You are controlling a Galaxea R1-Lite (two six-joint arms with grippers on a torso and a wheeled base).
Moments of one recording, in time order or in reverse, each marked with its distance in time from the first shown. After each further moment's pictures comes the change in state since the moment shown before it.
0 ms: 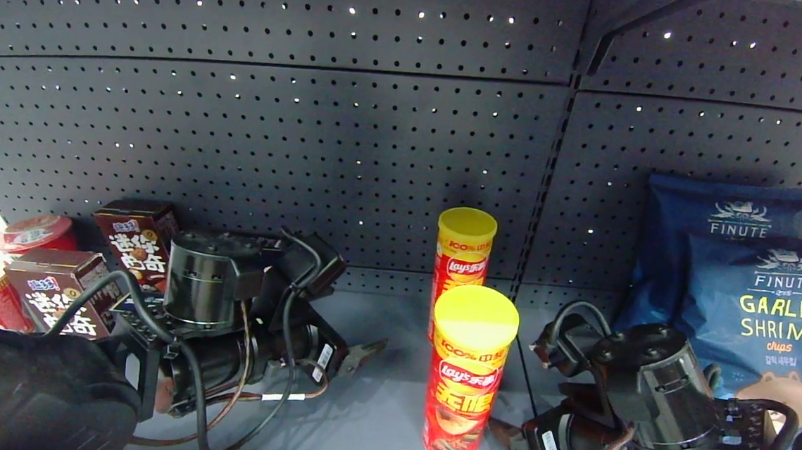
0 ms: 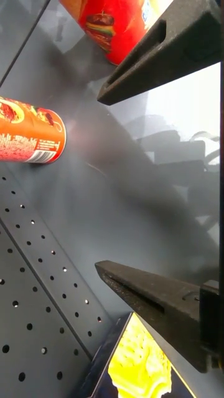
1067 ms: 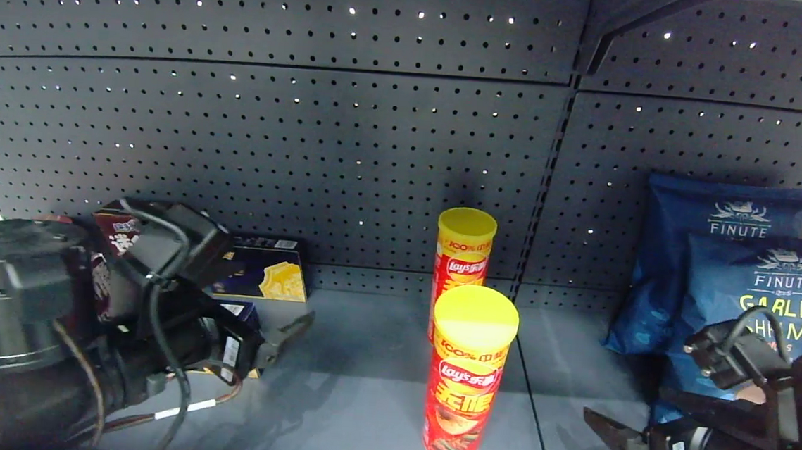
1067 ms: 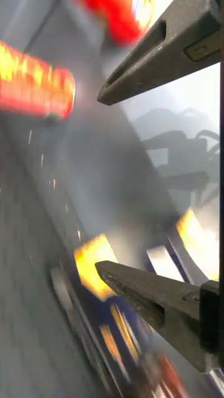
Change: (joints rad) left arm 0.054 -0.354 0.161 0.050 0.189 -0.018; right arm -0.176 -0.343 0.235 -0.055 0.019 -0.007
